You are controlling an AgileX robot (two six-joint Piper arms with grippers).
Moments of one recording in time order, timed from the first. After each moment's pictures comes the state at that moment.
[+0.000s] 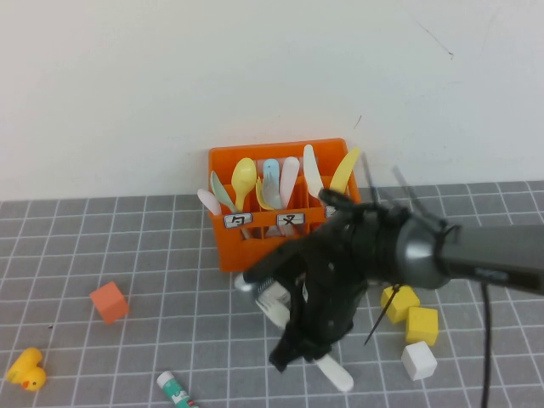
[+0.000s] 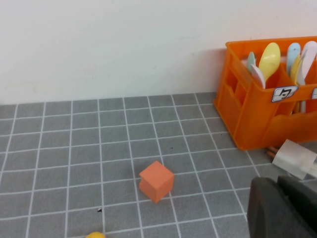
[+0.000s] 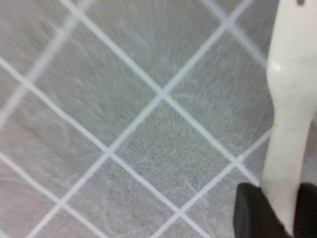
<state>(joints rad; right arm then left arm) 0.77 2.15 -1.43 0.03 0.79 -0.02 -0.50 0.27 -0.33 0.57 0.57 -0.74</state>
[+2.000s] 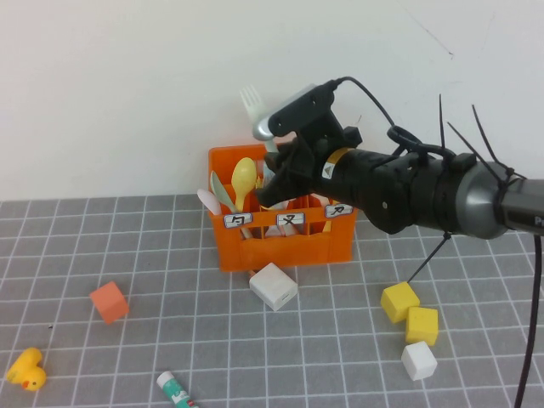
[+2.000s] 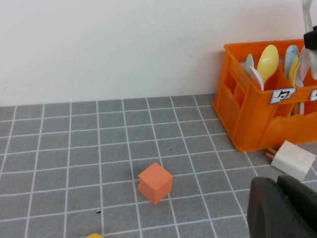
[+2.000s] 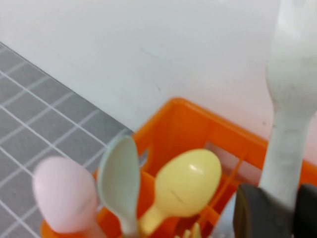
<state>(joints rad) 0.61 2.09 -1.45 0.09 -0.11 -0.22 -0.50 0.27 -0.33 0.57 0.56 -0.74</state>
